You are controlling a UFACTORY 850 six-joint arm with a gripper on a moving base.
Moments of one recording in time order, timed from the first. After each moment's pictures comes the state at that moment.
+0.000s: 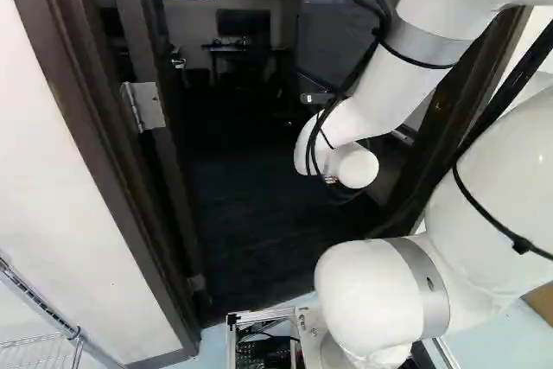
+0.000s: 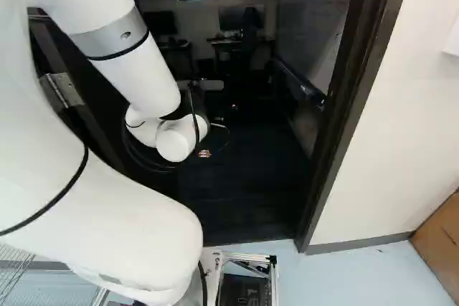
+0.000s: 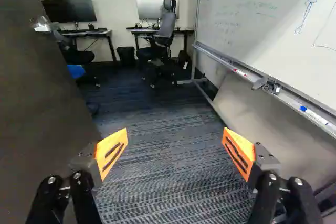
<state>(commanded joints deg) -1.9 10.5 -12.5 0.9 53.7 0.0</state>
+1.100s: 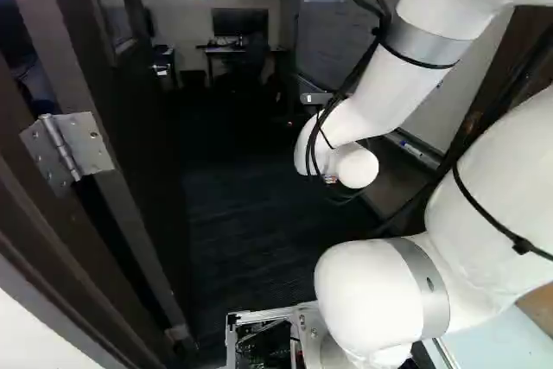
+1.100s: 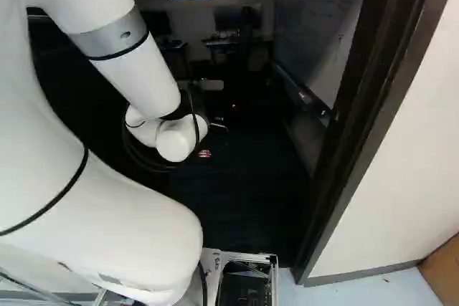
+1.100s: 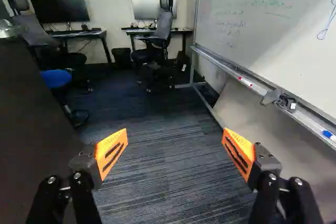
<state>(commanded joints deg) -1.9 10.5 -12.5 0.9 53.7 0.0</state>
